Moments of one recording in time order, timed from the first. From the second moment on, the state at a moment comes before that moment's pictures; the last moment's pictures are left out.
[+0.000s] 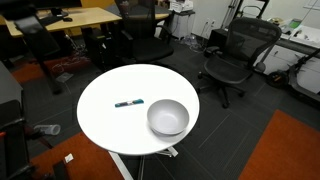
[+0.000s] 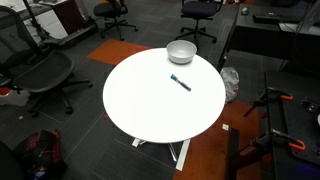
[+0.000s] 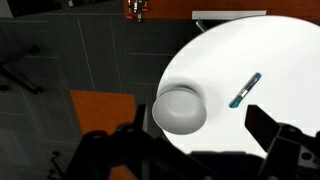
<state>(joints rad) -0.17 -0.59 -0.21 -2.48 -0.28 2.14 -0.23</state>
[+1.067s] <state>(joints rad) -0.09 -0.19 -0.12 -2.53 -0.05 2.55 -0.03</state>
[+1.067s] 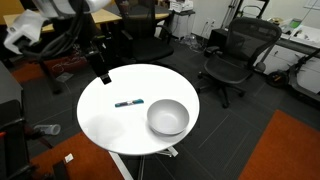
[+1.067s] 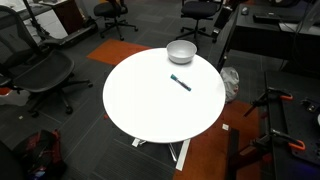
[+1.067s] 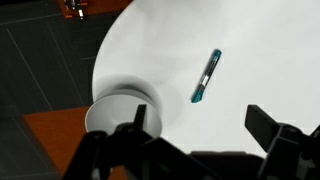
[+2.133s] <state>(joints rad) -0.03 0.20 -0.06 -2.38 -0.03 2.67 0.26</state>
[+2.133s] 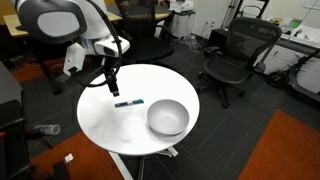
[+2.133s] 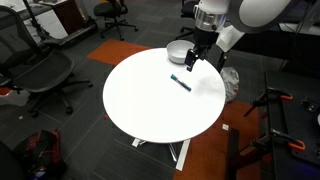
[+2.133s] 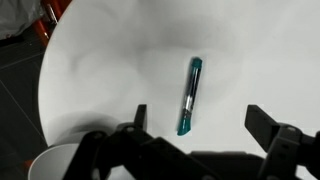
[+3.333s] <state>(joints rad) -0.01 0.54 -0.08 -2.11 0.03 2.70 0.33</state>
